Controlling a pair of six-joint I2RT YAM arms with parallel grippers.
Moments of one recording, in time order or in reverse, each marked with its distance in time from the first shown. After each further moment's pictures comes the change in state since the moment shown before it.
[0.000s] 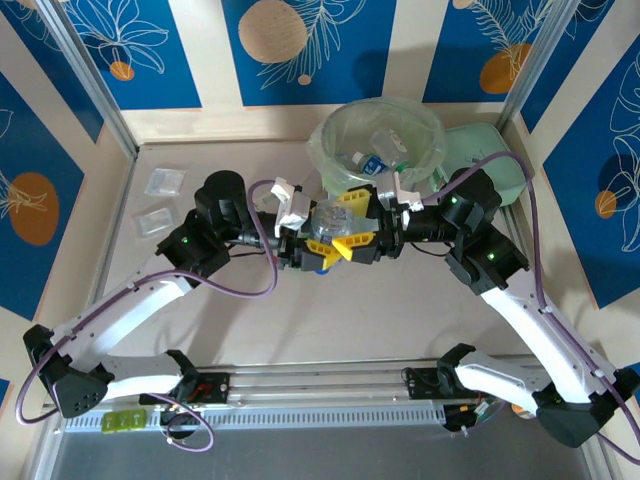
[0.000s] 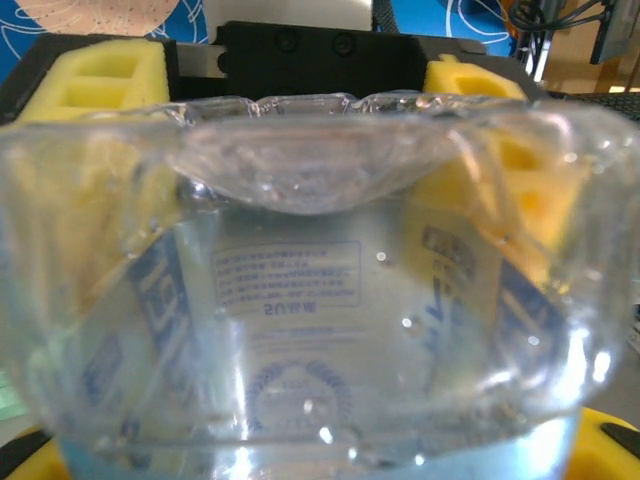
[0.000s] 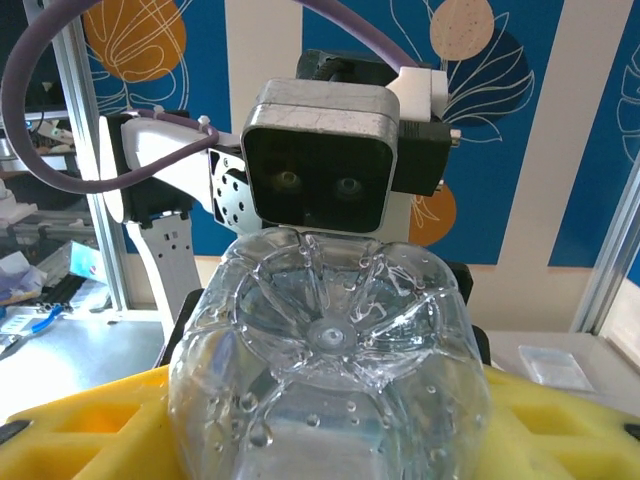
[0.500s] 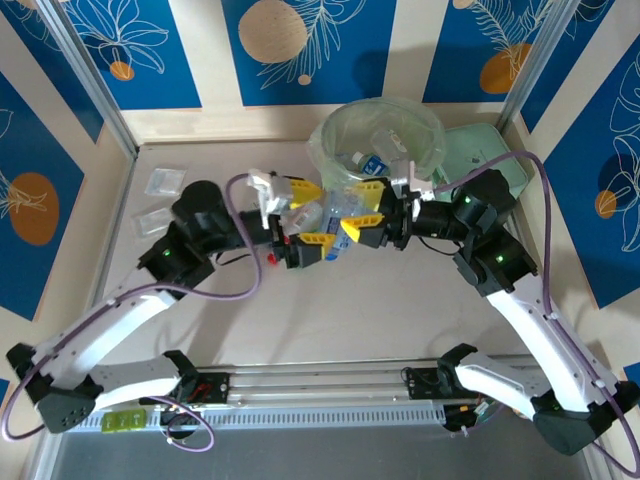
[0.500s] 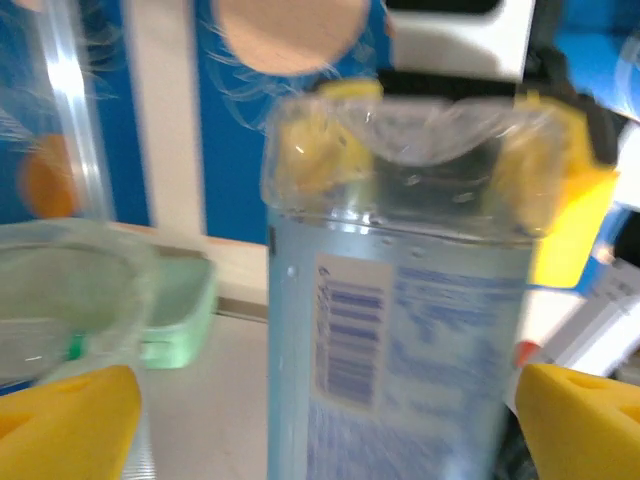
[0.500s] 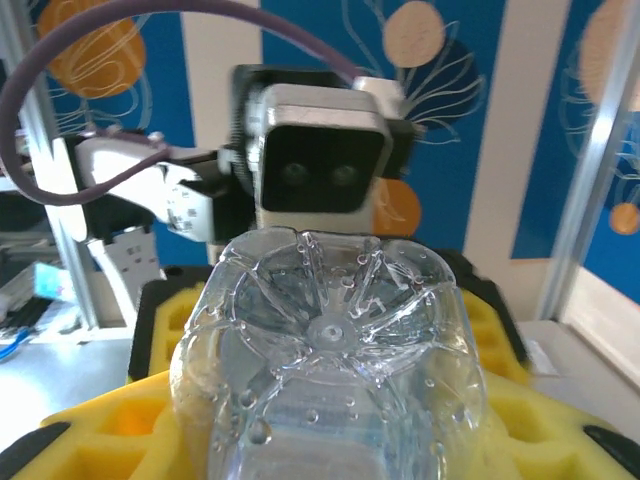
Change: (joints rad) left arm 0.003 -0.141 -0.064 0.021 -0.401 -0.101; right arm -0.094 -0.028 -0.002 0.014 0.092 0.074
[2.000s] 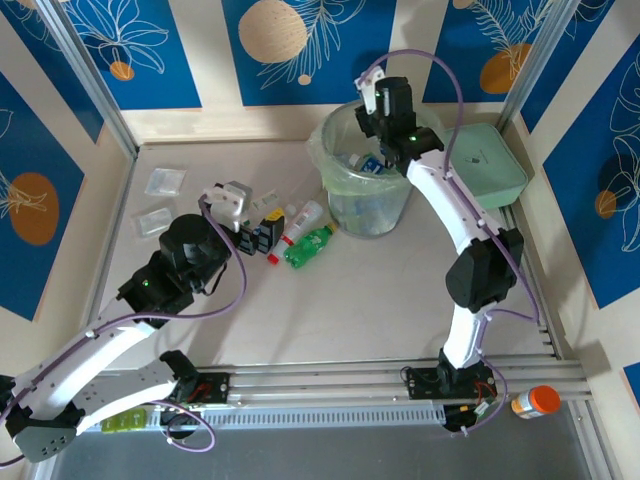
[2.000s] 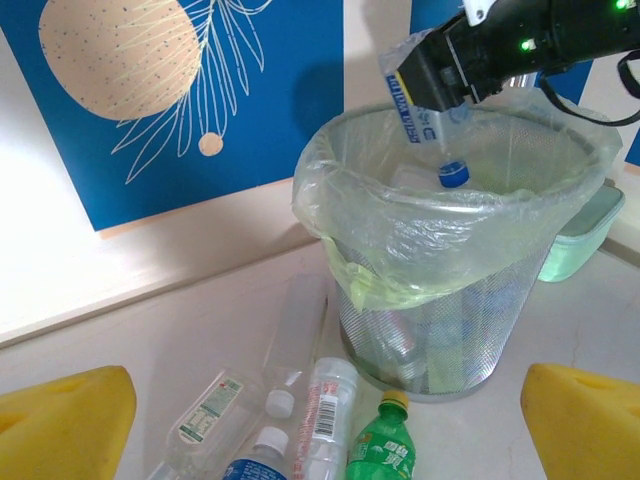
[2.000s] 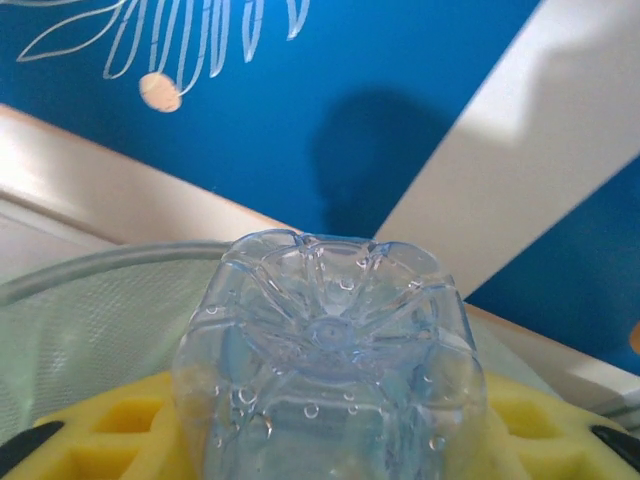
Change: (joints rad) left arm 0.002 -0.182 -0.201 -0.174 -0.821 0.050; right arm -0.121 0.904 0.701 -0.263 1.162 -0.334
